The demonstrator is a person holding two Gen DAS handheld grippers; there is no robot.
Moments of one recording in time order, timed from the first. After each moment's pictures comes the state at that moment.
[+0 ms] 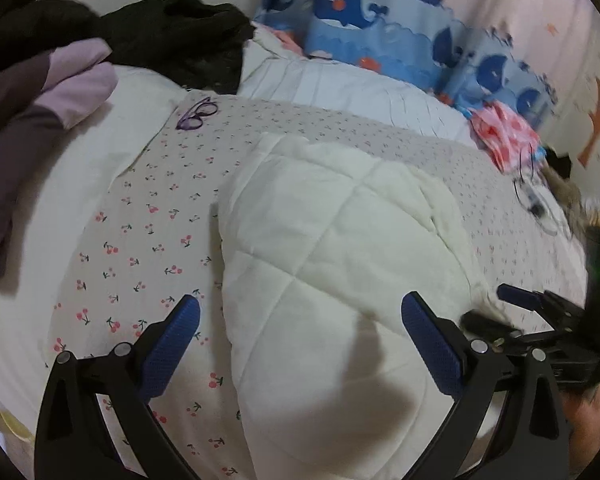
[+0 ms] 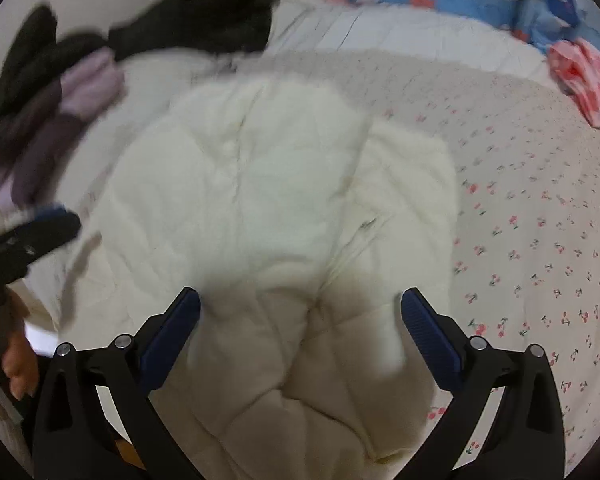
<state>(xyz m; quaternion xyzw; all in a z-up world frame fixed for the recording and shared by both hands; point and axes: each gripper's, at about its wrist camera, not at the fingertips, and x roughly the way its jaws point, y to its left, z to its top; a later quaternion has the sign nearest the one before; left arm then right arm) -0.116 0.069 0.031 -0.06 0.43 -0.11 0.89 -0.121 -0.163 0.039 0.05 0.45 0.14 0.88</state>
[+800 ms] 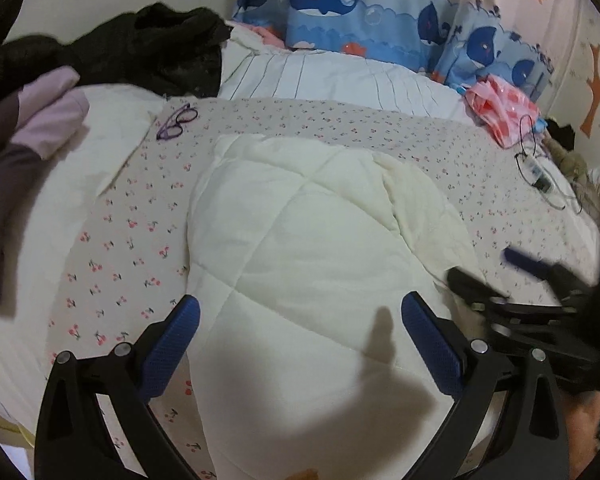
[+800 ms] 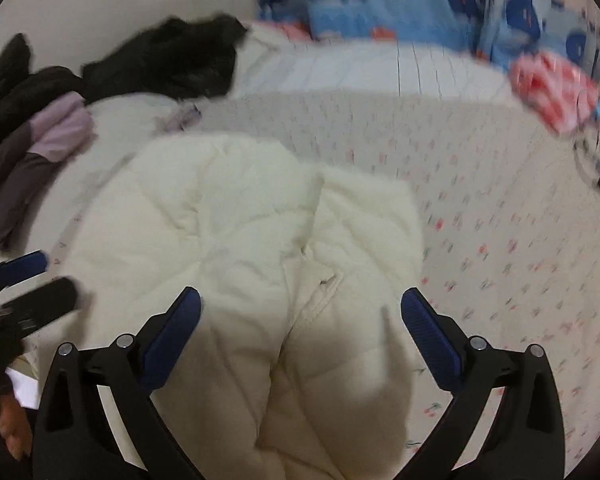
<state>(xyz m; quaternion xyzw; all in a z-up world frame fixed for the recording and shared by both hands) -0.111 0.020 0.031 0.01 0.44 -0.11 0.89 -0.126 -0.155 0.049 0.01 0.41 0.07 0.91</state>
